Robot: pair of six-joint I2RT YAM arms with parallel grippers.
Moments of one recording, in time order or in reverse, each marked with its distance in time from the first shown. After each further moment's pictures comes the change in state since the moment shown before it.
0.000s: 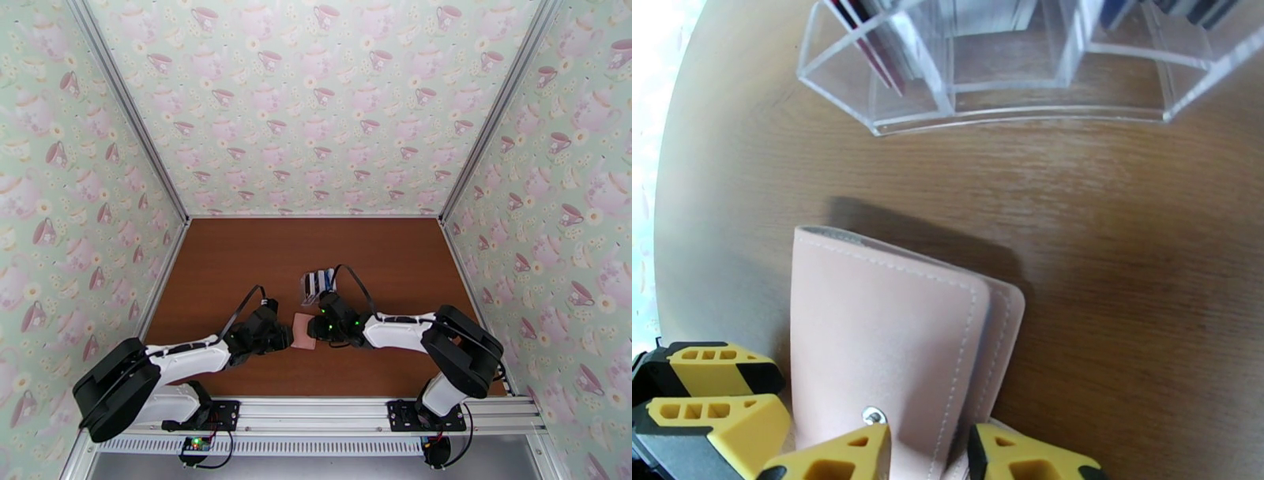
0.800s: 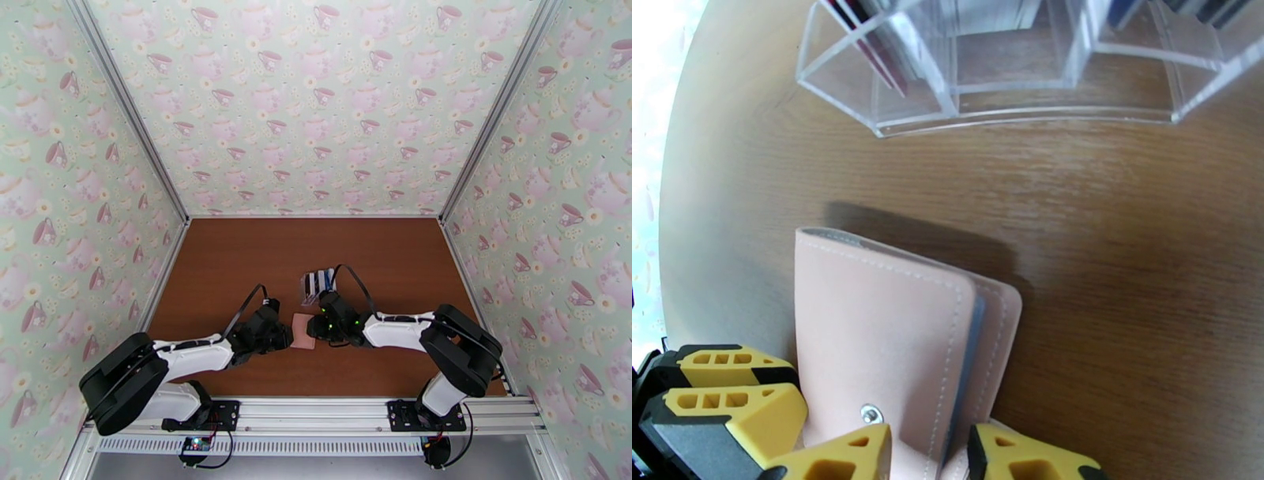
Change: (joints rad) left arm -0.001 0.043 0.000 0.056 0.008 0.000; right arm -0.005 0.005 0.000 0.011 -0.023 0.008
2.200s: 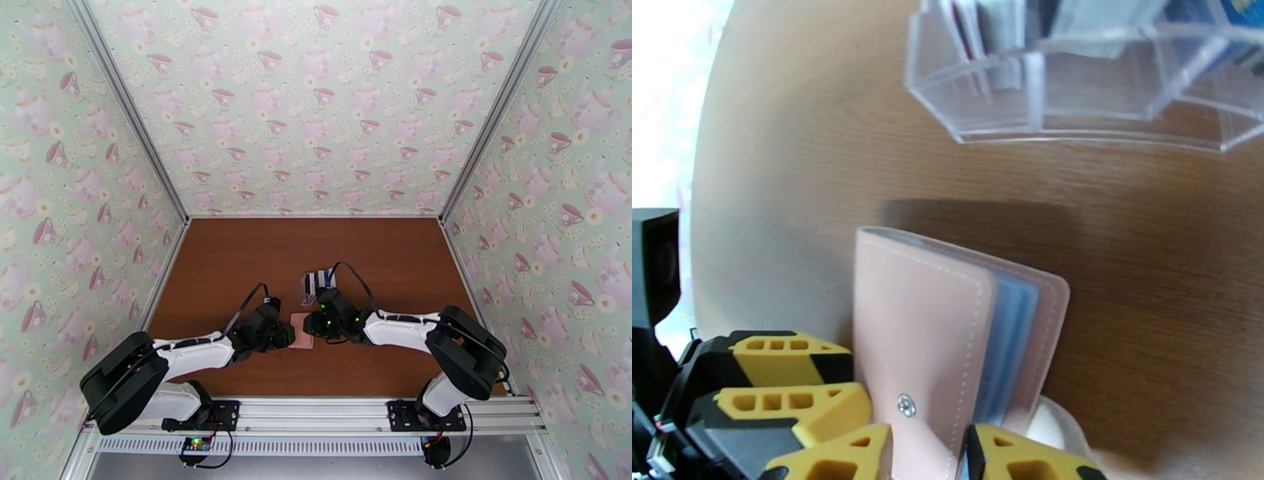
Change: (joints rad) left arm 0.034 -0.008 0.027 -0.058 0.023 0.031; right arm -0.001 -0.029 0.035 -0.004 -0.066 0.031
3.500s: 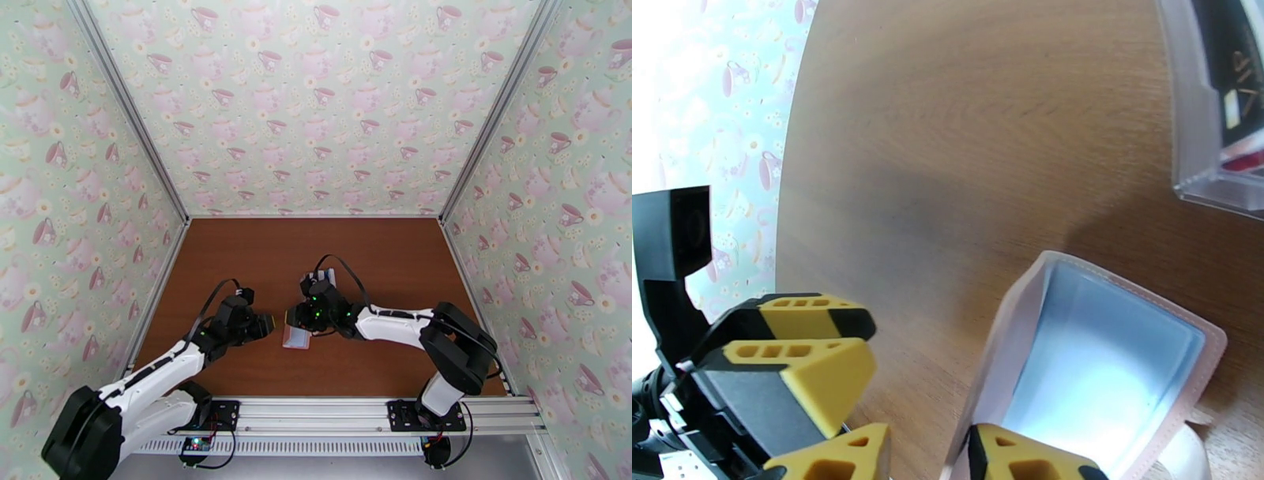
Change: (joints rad) left arm 0.266 -0.363 -0.027 -0.269 0.074 0.121; right arm 0.034 0.074 0.129 0.100 -0.126 0.051
